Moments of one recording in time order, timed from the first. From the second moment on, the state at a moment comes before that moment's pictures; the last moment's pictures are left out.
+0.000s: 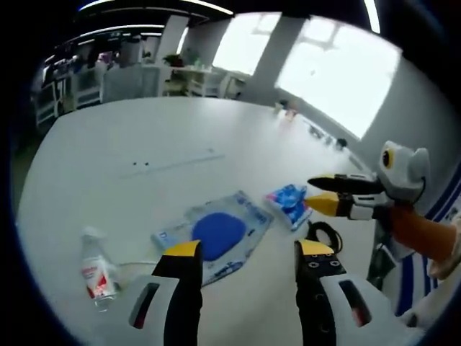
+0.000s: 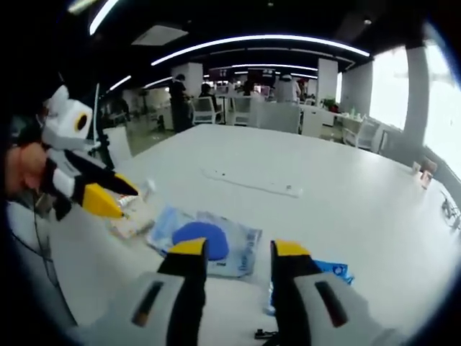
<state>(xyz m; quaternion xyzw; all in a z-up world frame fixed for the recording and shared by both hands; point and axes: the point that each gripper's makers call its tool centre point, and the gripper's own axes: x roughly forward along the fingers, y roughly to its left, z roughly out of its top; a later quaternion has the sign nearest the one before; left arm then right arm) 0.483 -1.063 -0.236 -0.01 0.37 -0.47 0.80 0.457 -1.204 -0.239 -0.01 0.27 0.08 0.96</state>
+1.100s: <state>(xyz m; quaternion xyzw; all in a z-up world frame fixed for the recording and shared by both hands) 0.516 -1.041 -0.248 -0.02 0.37 -0.45 0.81 0.493 -1.202 -0.290 -0.03 0.33 0.08 0.94</state>
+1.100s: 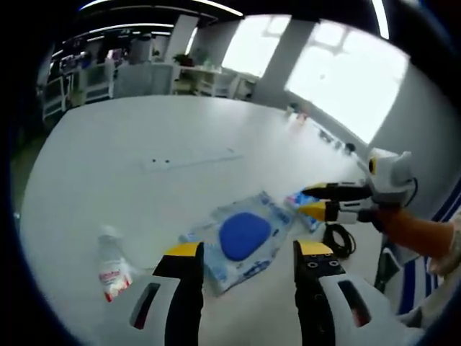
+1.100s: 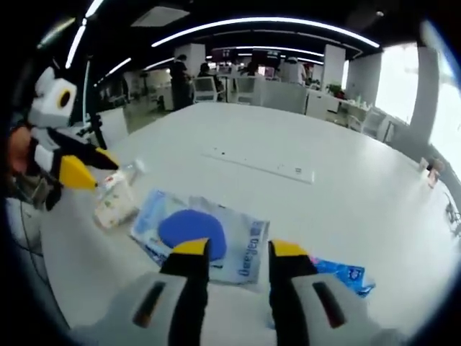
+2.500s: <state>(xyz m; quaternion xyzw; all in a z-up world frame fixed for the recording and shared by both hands) 0.525 -1.044 -0.261 -0.04 0.36 -0.47 0.80 0.501 -1.212 -0.356 -0.02 0.41 0.03 0.91</state>
